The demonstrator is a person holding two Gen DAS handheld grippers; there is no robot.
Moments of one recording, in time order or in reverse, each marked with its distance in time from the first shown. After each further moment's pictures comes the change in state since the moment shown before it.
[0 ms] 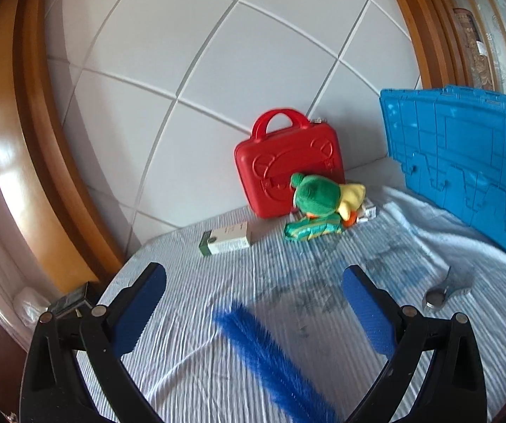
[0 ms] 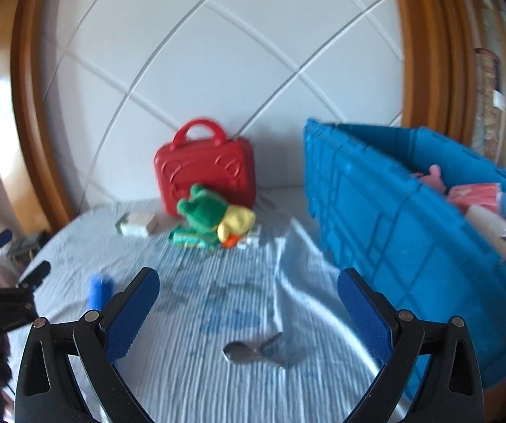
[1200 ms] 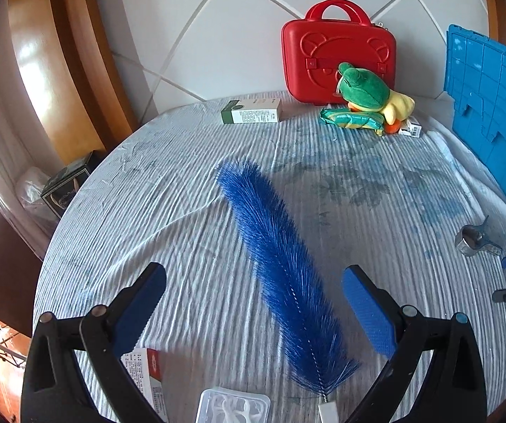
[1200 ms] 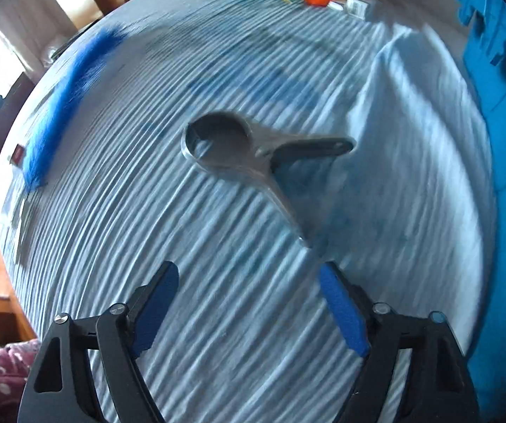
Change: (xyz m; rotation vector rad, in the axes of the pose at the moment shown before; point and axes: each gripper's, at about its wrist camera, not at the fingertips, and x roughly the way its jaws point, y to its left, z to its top) left arm 0.046 0.005 -0.094 -0.239 0.374 0.072; right arm 0.182 -0.042 -0.157 -0.345 0.708 0.404
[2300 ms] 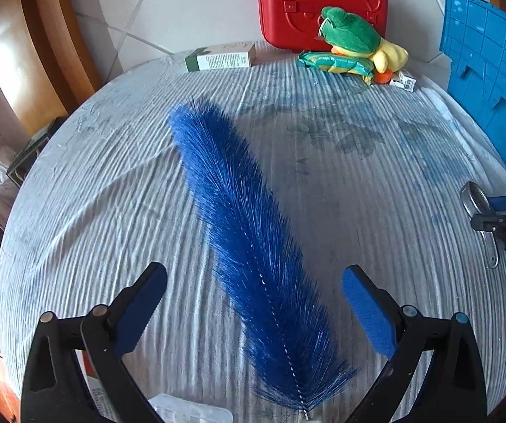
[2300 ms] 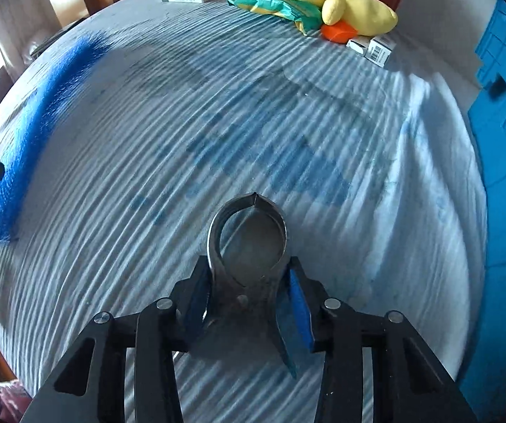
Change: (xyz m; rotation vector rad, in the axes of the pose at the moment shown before) left arm 0.070 -0.026 -0.023 -0.002 0.180 -0.094; right arm 0.029 0.012 0.072 -0.001 -0.026 -0.201
